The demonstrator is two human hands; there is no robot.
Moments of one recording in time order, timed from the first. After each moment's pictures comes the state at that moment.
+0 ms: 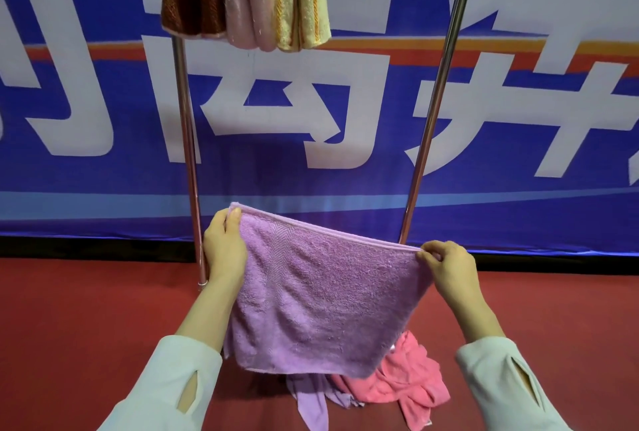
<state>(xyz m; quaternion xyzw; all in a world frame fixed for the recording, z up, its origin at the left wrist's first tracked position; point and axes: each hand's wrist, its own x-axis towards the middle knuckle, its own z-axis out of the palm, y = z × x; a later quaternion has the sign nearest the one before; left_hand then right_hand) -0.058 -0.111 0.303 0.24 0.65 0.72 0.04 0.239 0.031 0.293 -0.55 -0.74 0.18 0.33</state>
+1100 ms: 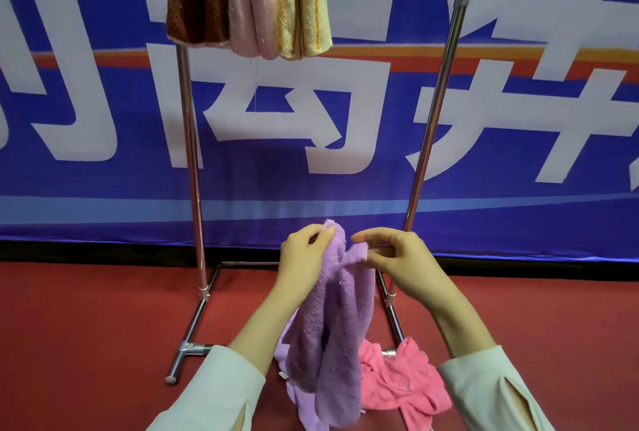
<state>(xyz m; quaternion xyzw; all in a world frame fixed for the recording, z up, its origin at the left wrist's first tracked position) 0.031 -0.094 0.323 0.42 0.65 0.60 0.17 0.191 -0.040 0.354 -0.32 -0.81 0.38 0.31</state>
